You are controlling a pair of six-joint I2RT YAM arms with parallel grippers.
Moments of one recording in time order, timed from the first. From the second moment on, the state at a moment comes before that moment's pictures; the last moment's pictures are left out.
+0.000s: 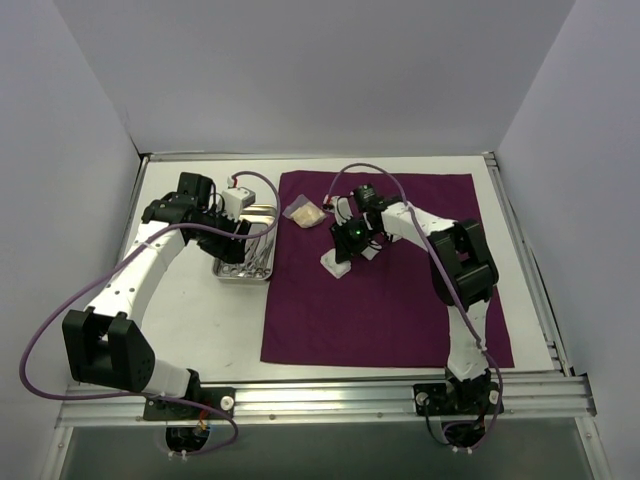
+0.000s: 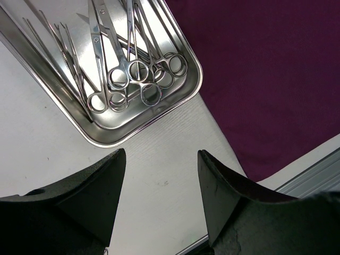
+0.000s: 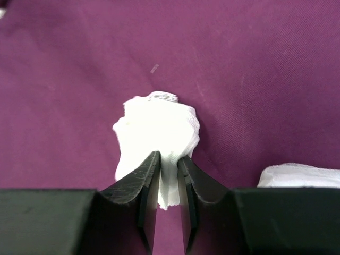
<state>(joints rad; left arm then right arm) -0.21 1.44 1.30 -0.94 0.30 0.29 0.44 2.04 1.41 -0.51 -0.52 -0.23</state>
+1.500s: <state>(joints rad) -0.21 1.44 1.30 -0.94 0.29 0.29 0.51 2.03 1.37 -0.40 -0.36 -0.14</state>
